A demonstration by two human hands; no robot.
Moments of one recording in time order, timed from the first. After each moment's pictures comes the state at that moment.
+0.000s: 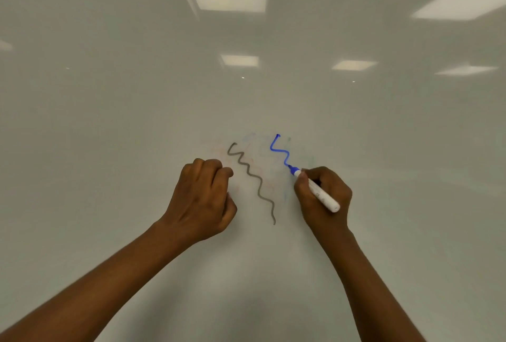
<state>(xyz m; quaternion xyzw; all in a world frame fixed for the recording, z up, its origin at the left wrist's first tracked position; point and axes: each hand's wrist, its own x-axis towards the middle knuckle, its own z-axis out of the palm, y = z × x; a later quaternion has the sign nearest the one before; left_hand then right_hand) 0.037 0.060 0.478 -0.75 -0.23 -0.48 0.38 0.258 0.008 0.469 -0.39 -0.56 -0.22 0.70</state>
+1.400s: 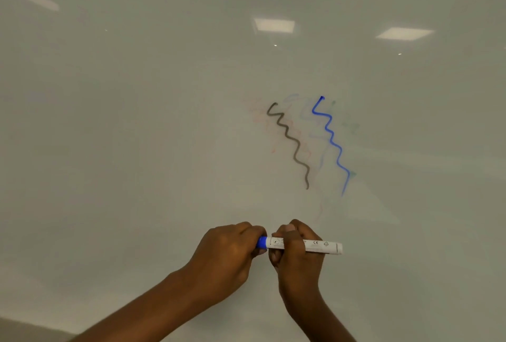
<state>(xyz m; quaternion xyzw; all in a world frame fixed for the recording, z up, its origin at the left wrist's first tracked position) 0.013 -0.003 0.353 -0.86 -0.23 -0.43 0.15 0.141 -0.045 0.363 -0.39 -0.44 0.29 0.75</state>
